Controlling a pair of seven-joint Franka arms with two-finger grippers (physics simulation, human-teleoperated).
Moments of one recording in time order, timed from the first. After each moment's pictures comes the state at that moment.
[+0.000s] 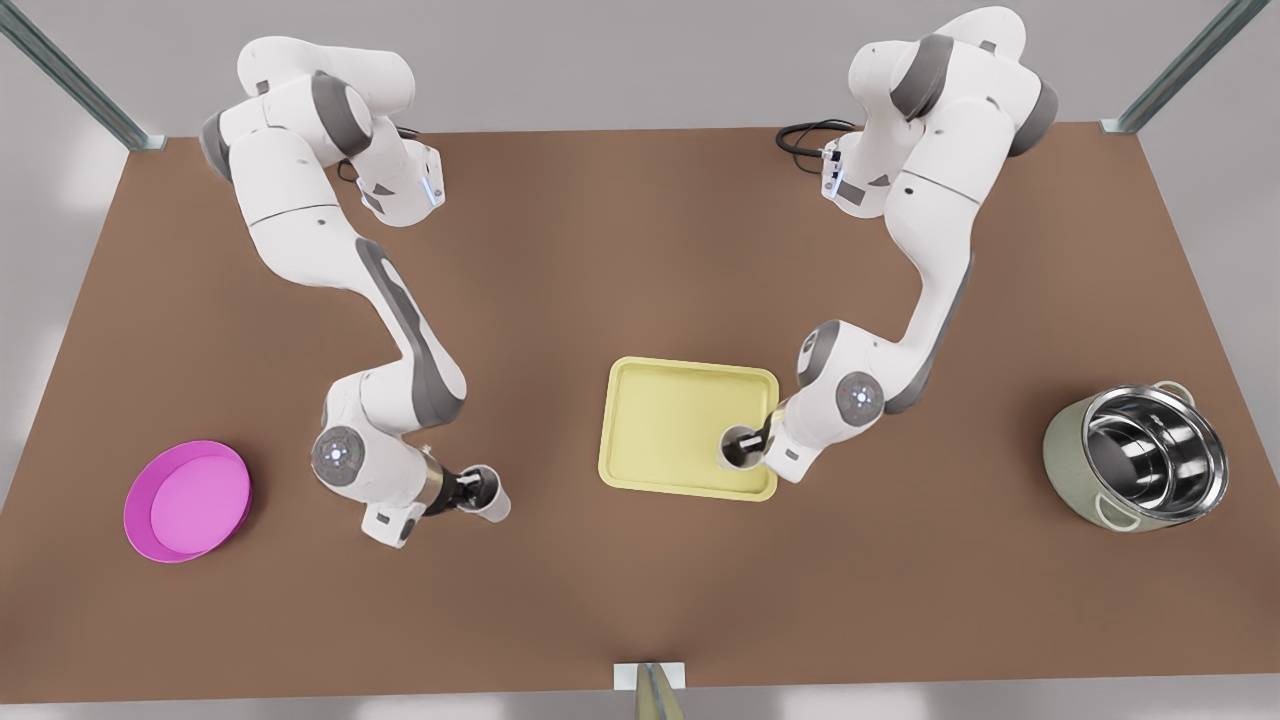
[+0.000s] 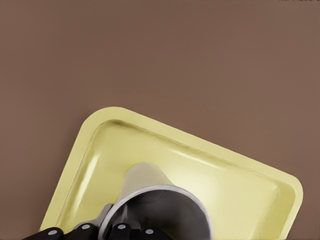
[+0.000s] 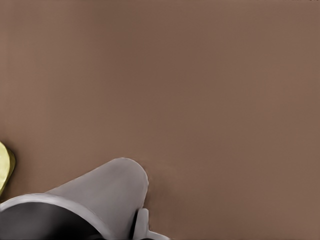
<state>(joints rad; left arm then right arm) -0.16 0.65 -0.31 -1.67 -0.10 2.34 -0.61 0.16 0.74 0.19 -1.37 0.10 2.16 -0.13</state>
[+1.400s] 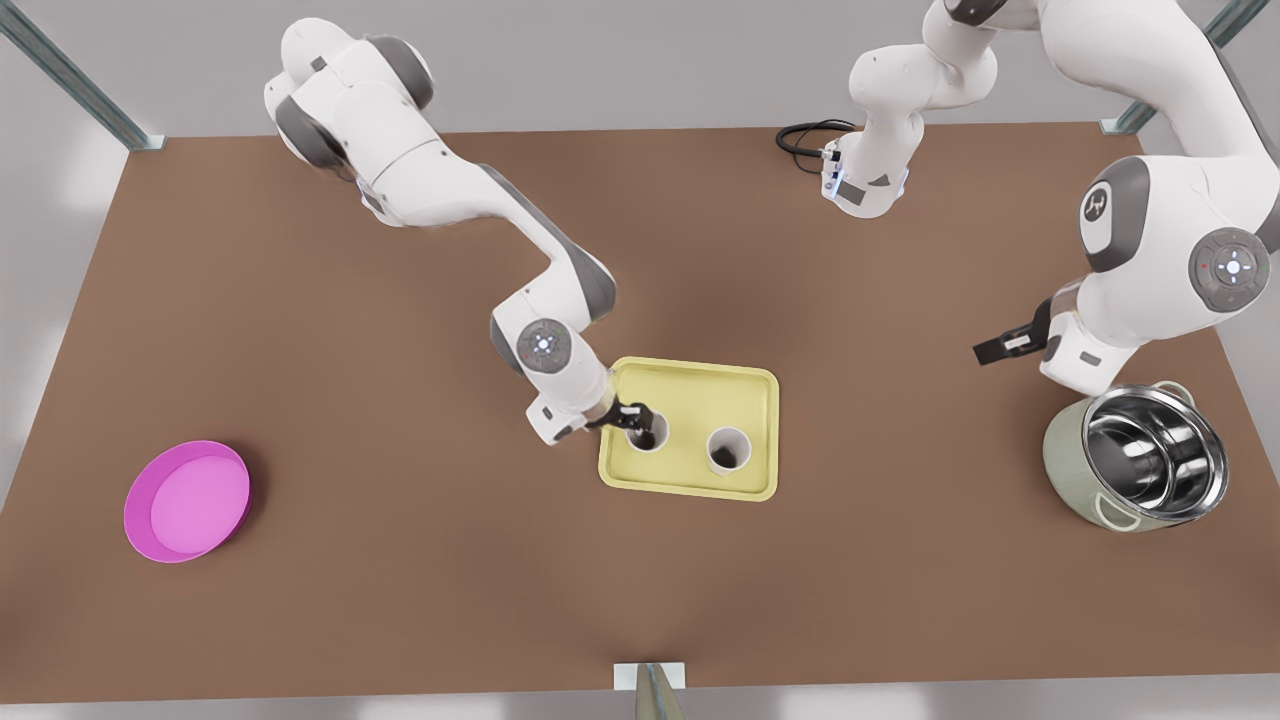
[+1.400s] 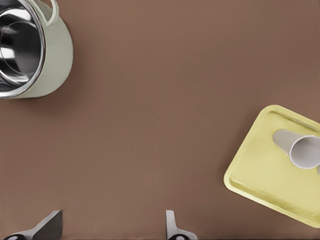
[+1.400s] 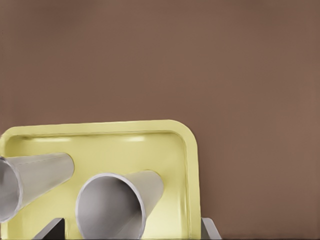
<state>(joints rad) 0.05 0.20 -0.10 -1.44 0.01 1.42 -0.34 0.48 0.67 0.19 -1.38 0.05 2.22 0.78</state>
